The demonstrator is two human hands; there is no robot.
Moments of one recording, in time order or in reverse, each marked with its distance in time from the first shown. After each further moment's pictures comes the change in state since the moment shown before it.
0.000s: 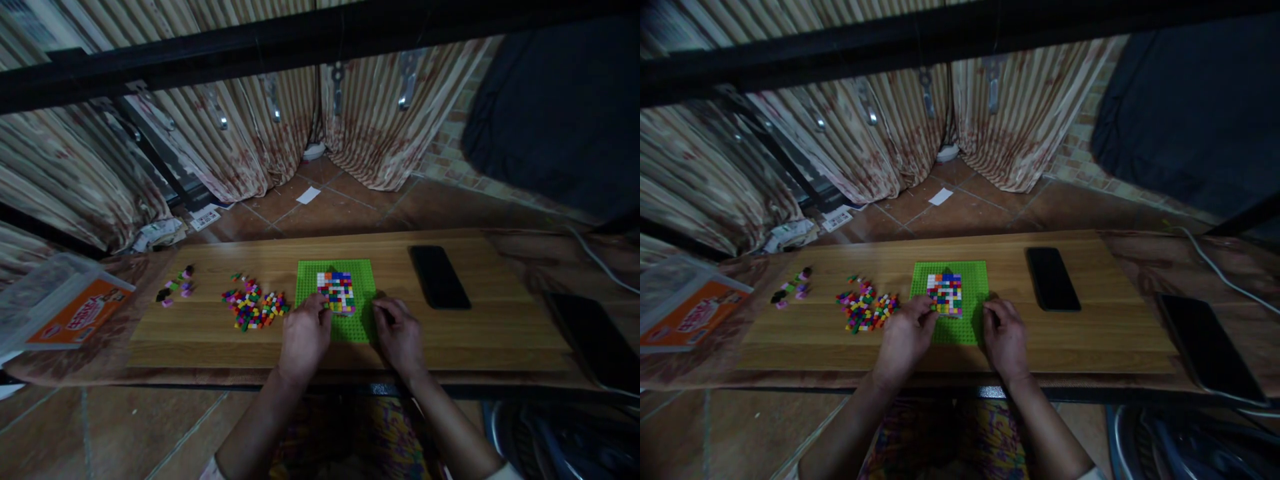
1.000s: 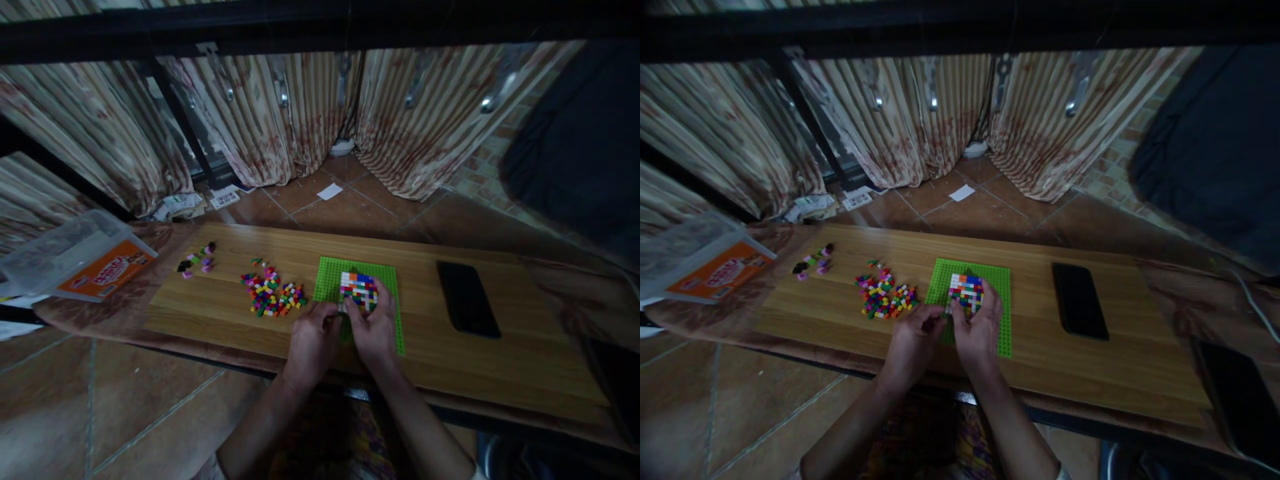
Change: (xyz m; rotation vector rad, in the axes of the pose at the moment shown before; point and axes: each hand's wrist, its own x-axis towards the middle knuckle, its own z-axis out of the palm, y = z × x) left_hand -0.021 -0.018 0.000 -0.231 0.144 0.015; right_hand 0.013 -0.070 0.054 0.009 -0.007 0.107
